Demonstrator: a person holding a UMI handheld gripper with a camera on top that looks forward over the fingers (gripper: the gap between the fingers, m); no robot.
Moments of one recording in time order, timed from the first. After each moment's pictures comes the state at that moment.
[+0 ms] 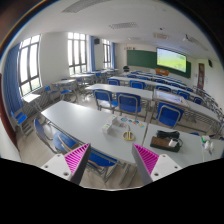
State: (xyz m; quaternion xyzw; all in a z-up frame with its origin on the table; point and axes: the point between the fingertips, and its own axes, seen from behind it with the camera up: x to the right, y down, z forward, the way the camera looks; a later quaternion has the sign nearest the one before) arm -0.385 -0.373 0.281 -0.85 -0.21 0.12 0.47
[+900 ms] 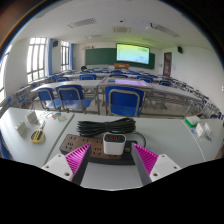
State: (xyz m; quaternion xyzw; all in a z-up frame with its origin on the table) arm -0.099 -0.066 0.046 -0.87 -0.04 0.00 0.50
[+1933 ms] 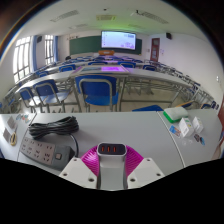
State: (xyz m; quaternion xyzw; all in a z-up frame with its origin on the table) arm 0.089 -0.017 0.013 -0.90 0.02 -0.03 0.43
